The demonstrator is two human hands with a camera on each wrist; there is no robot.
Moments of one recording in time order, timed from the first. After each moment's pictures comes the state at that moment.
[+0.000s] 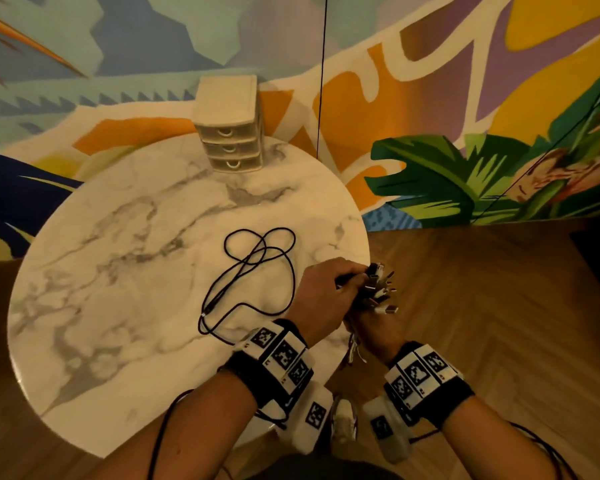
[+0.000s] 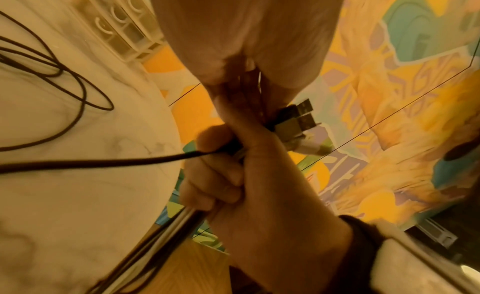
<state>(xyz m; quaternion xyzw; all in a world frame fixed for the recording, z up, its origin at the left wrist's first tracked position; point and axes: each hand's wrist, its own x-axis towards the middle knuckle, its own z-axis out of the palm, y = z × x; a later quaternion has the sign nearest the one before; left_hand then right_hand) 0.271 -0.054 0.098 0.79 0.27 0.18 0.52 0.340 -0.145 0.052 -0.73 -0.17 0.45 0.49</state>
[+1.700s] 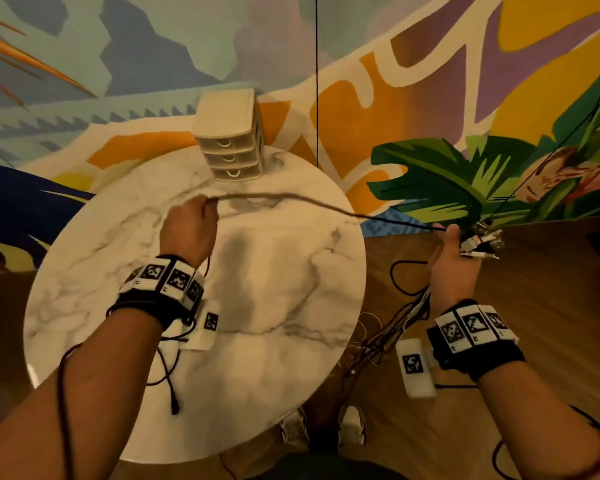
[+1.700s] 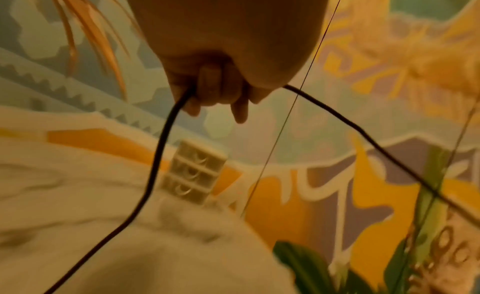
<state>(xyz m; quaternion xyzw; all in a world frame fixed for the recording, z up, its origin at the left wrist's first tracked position) 0.212 0.106 0.127 0.84 0.48 0.18 0.17 0.453 -0.154 0.082 -0.75 0.08 0.11 0.64</state>
